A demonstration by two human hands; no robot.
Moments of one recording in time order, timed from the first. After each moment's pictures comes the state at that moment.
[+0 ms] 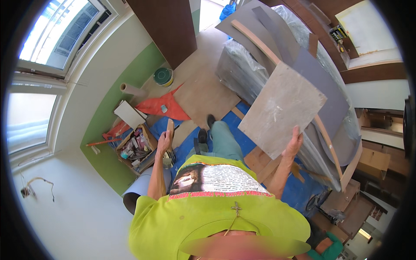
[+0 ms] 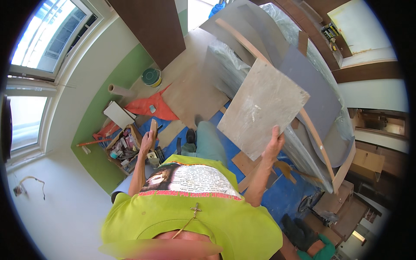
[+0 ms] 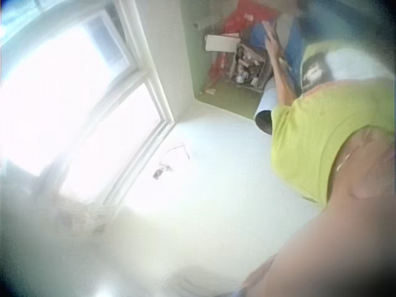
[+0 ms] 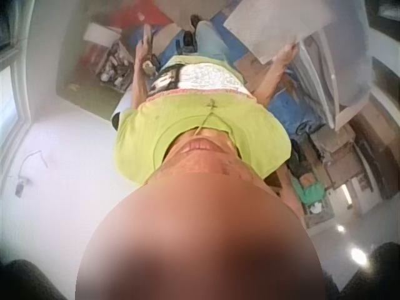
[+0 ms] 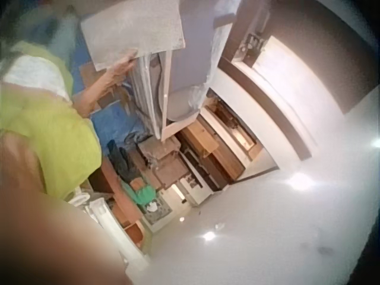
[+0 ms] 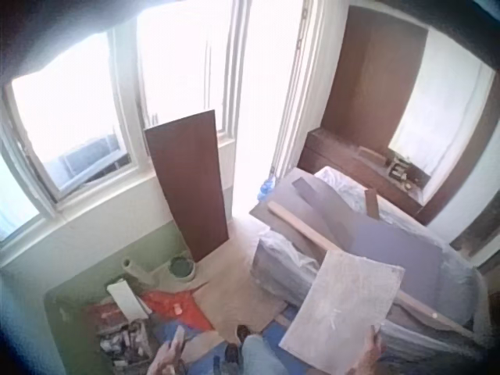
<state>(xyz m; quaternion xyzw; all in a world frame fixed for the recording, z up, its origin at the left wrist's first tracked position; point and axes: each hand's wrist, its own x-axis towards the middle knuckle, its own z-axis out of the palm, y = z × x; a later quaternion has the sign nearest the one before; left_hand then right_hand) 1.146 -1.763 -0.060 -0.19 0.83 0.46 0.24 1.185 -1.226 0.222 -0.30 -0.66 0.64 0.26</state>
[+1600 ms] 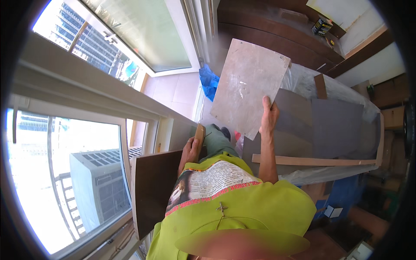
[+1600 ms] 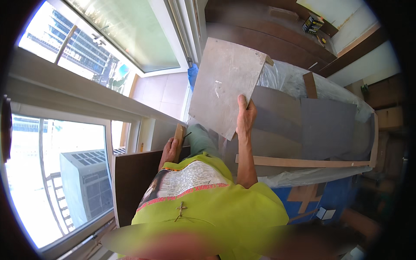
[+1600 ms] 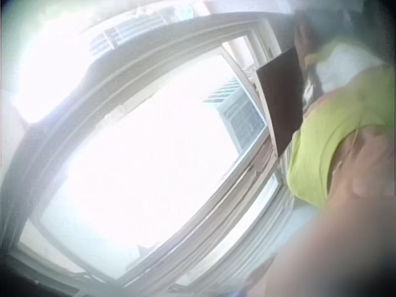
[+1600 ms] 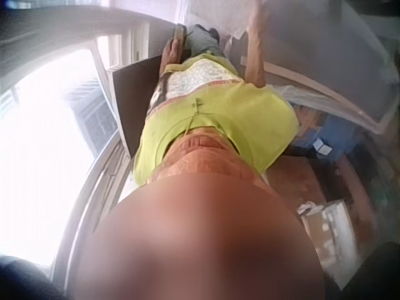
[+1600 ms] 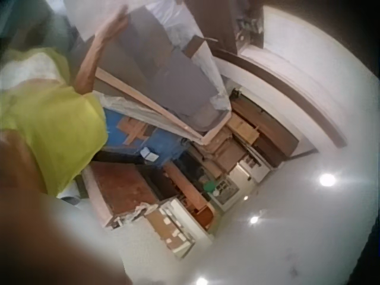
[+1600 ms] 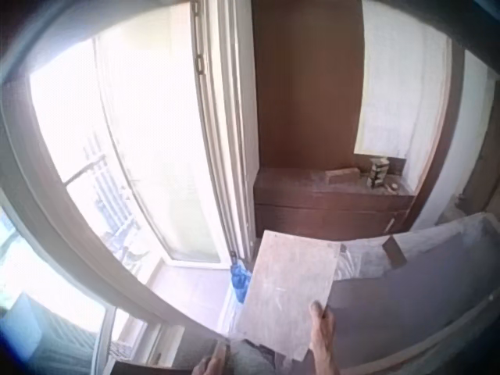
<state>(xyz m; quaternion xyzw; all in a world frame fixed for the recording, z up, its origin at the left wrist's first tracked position) 0.176 -1.479 0.113 0.13 0.77 0.53 0.31 0.272 -1.163 0.225 -0.34 -0.51 0.64 0.45</state>
